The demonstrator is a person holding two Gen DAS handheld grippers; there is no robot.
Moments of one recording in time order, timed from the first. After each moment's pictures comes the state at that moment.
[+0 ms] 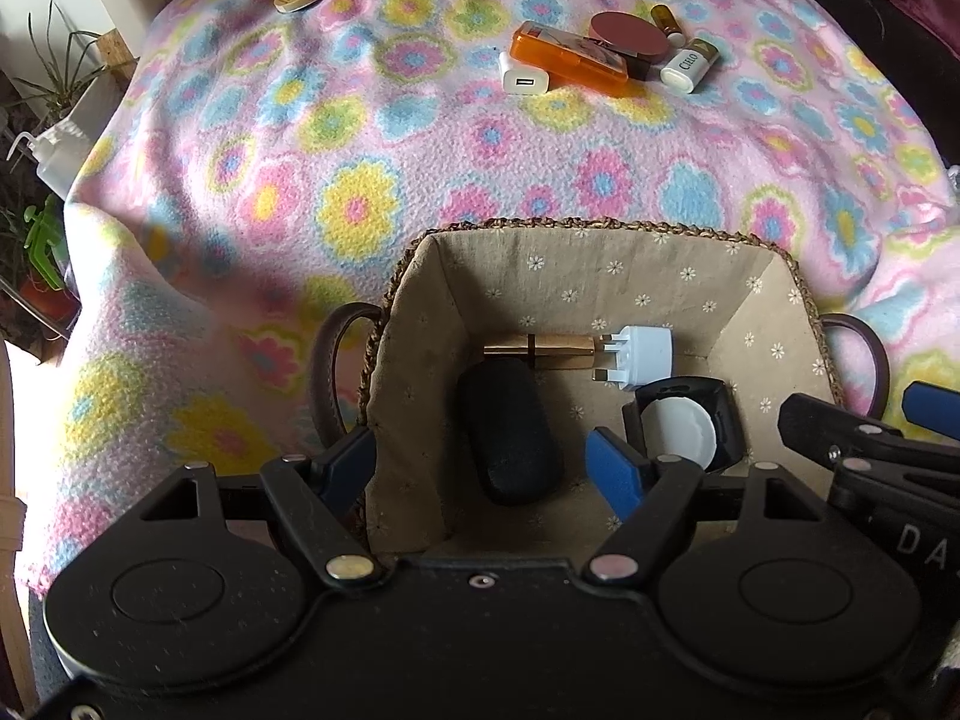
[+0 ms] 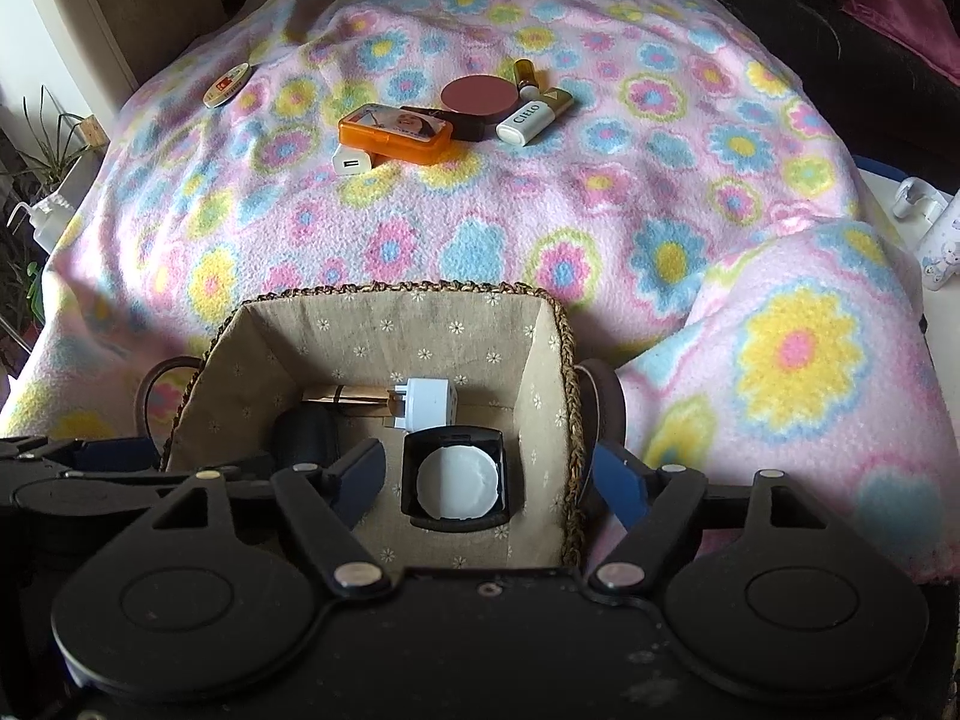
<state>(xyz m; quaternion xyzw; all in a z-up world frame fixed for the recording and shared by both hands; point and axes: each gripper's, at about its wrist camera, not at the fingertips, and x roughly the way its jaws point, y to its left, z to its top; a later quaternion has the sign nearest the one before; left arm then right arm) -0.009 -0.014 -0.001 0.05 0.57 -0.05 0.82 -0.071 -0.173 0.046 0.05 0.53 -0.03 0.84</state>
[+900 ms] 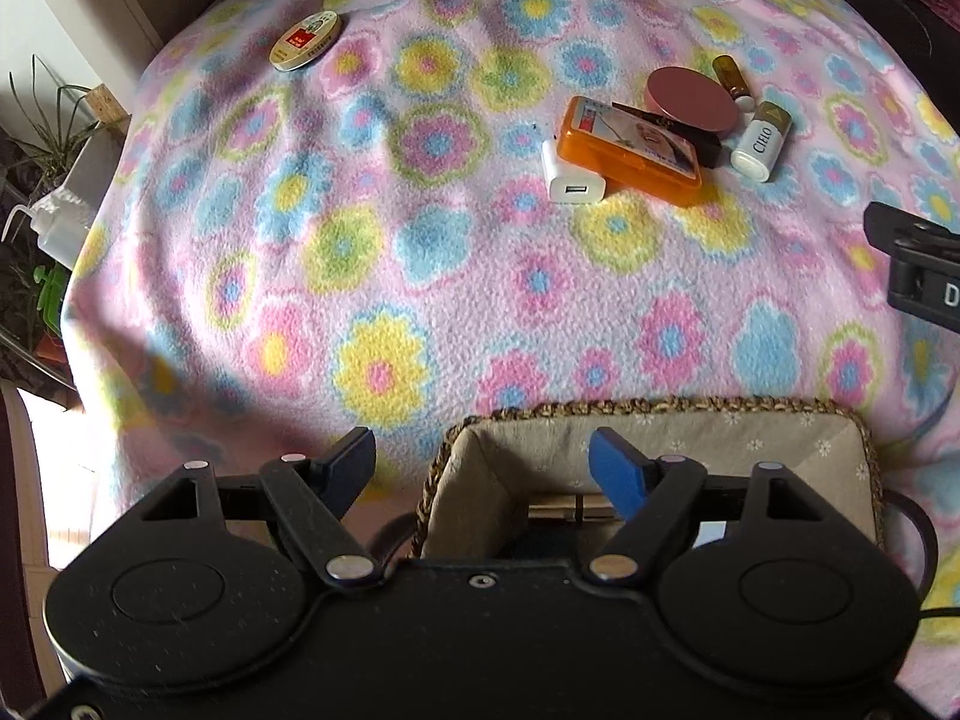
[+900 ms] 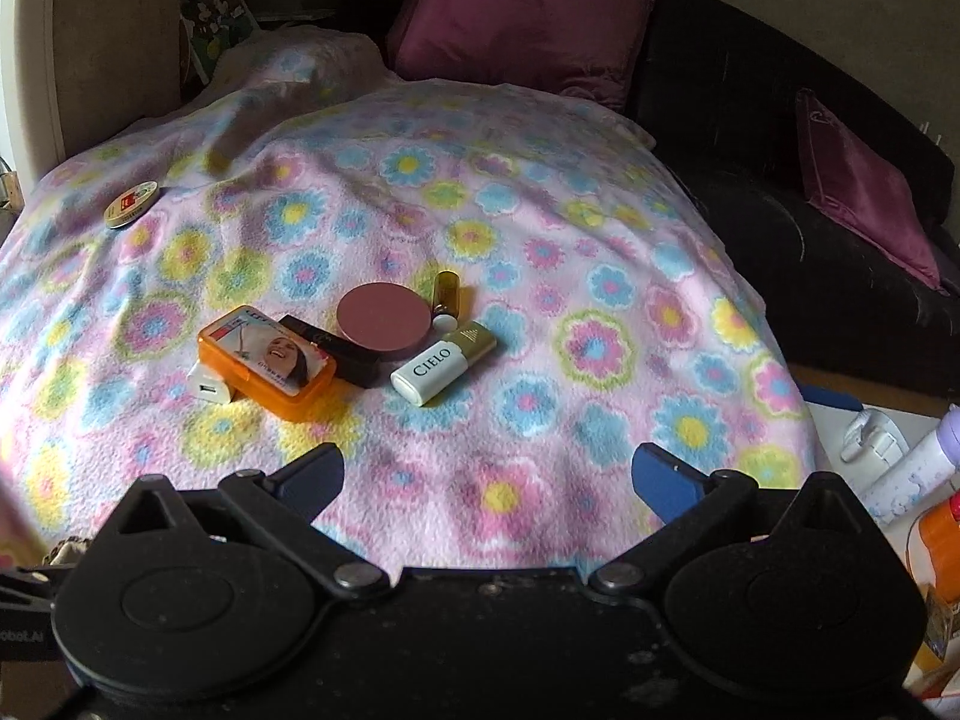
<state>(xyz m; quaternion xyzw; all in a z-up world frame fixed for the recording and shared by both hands) 0.092 -0.025 0.000 0.07 0.57 -0.02 0.82 0.072 -0.201 0.037 -0.07 0.40 -0.07 0.91</state>
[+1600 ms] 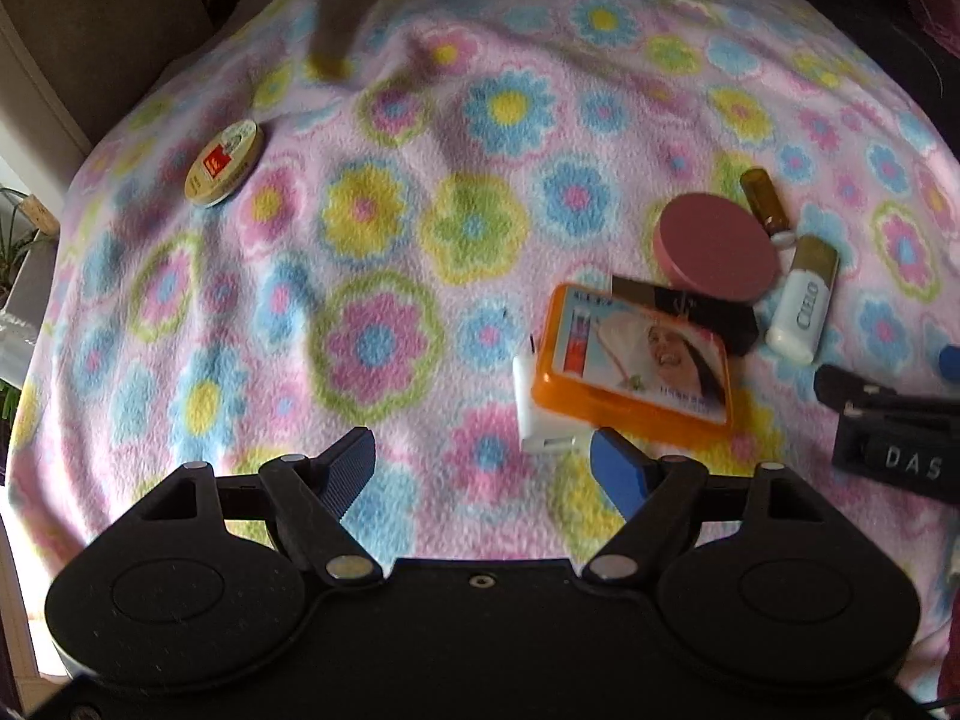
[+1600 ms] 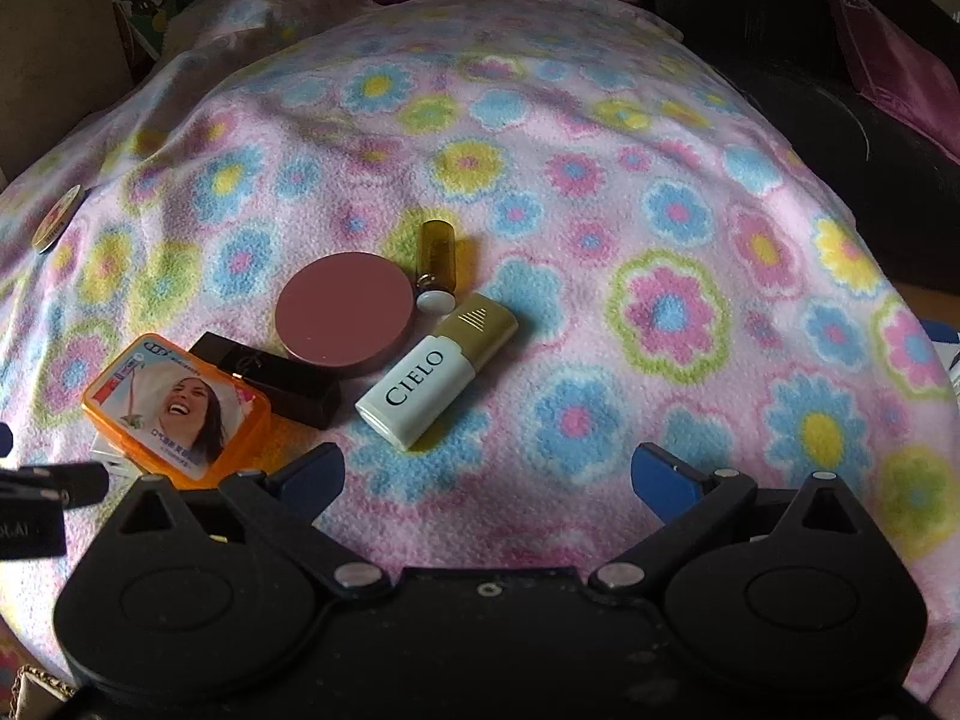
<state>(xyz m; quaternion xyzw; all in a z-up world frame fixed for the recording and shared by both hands) 0.204 -0.056 -0.017 0.08 0.52 -0.04 0.85 0.173 -0.241 -0.033 0.02 0.48 -0.07 0.88</state>
